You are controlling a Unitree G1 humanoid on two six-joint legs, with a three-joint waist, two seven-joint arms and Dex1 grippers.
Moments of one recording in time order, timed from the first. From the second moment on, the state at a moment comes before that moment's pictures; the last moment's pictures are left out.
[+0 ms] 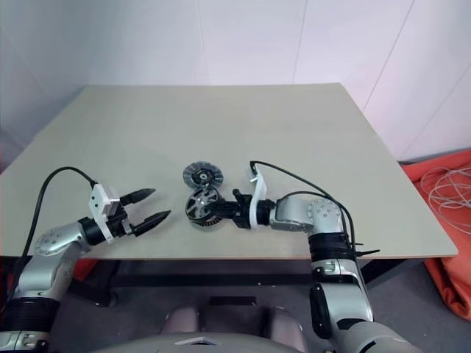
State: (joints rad) left arm -0.04 0.55 0.15 0.09 -0.41 0.05 -1.01; right arm -0.54 -0.14 -0.12 0.37 1.50 1.38 -0.14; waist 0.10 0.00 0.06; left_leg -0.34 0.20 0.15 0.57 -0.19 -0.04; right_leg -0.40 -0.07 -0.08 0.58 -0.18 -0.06
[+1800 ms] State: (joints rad) left arm -0.06 0.55 0.14 0.11 -0.41 0.05 -1.02; right arm -0.58 -0.45 0.39 -0.05 0.72 0.83 0.57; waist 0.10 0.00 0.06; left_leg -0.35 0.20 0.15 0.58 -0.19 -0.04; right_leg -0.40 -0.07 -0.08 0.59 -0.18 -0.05
